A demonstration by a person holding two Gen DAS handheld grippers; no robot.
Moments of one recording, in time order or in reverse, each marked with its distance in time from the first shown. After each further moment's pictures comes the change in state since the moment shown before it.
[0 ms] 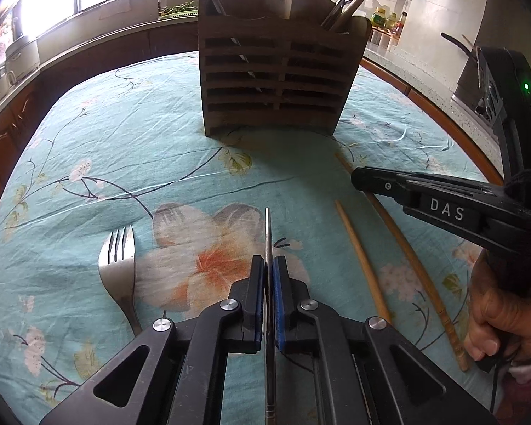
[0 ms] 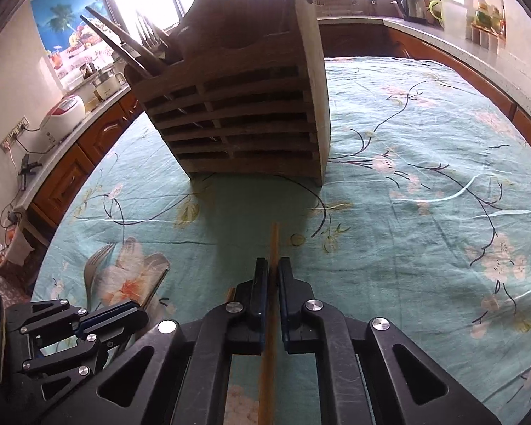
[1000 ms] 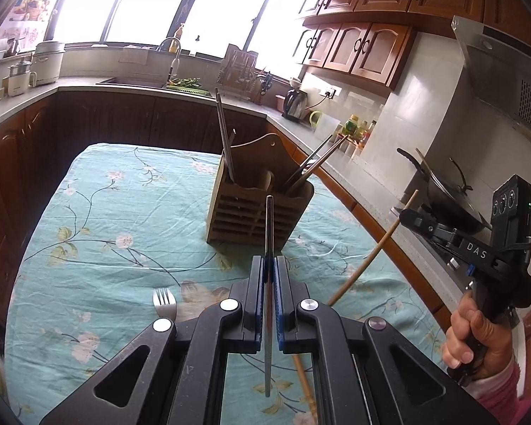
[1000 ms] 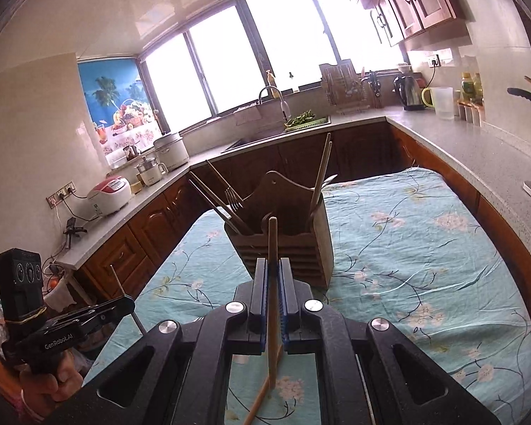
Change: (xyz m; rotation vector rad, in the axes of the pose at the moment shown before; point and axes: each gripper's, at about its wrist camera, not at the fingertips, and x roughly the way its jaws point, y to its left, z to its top) left arm -0.170 0.042 -0.024 -0.135 -0.364 -0.179; right arm -0.172 0.020 0.018 -0.011 -0.392 0.096
